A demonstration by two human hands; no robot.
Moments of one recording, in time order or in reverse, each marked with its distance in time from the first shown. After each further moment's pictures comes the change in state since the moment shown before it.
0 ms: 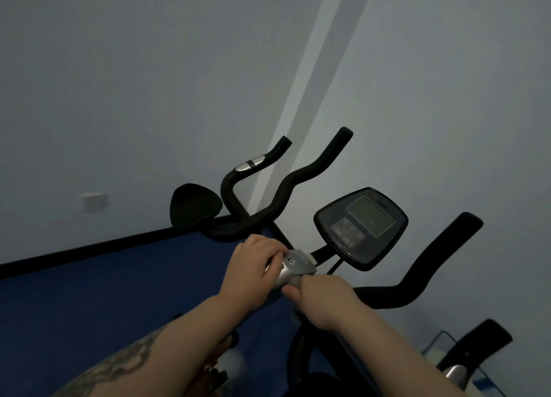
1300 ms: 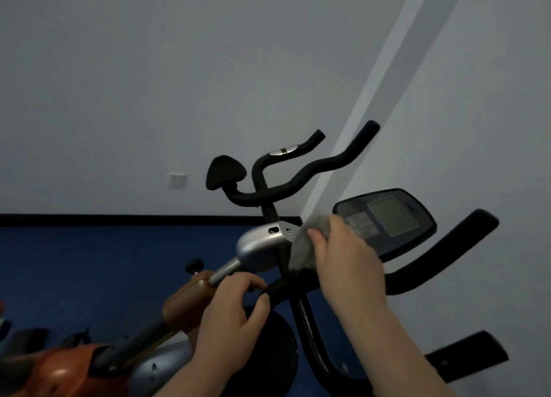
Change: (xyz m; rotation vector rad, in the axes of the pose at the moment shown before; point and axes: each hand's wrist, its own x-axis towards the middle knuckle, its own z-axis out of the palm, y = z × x) left_hand -0.138 0.106 0.034 -0.014 0.324 -0.481; right_hand -0.071 0.036 -0.003 0.547 0.752 0.102
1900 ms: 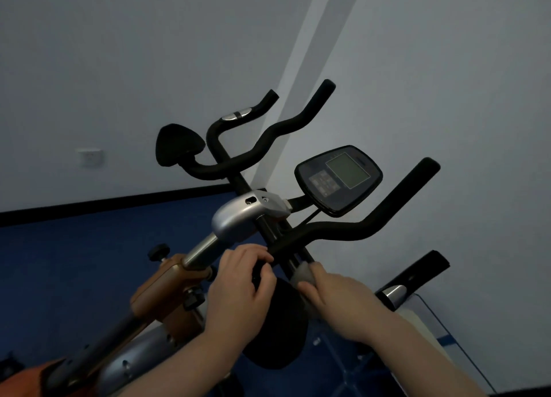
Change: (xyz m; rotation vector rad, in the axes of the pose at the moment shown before) left_hand 0.010 -0.002 -0.004 -0.044 -0.144 0.198; right_hand -0.085 0.029 0.022 -0.152 -0.674 0.153
